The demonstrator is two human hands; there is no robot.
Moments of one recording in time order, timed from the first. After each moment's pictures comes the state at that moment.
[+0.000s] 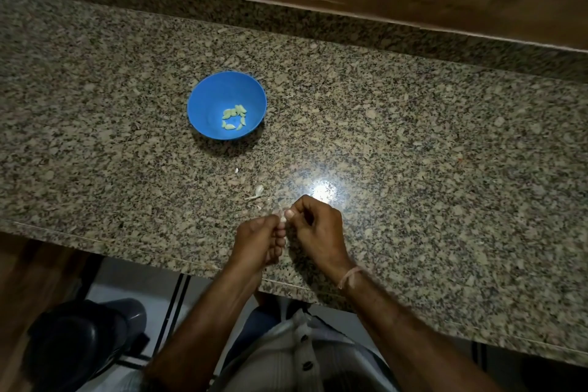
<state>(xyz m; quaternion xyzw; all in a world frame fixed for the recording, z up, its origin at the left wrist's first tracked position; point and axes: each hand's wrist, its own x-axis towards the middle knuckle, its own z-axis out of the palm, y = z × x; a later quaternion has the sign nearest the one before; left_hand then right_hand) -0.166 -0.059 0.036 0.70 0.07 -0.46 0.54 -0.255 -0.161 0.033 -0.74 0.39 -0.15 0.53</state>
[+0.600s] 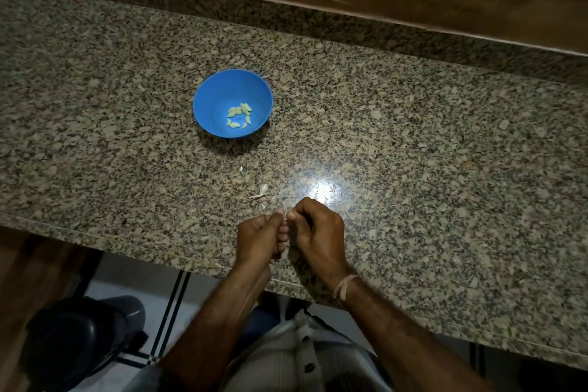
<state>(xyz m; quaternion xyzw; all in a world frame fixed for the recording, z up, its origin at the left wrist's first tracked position) -0.168 -0.063 0.027 0.71 0.11 -0.42 0.55 -0.255 -0.145 0.028 -0.78 0.37 -0.20 0.46</state>
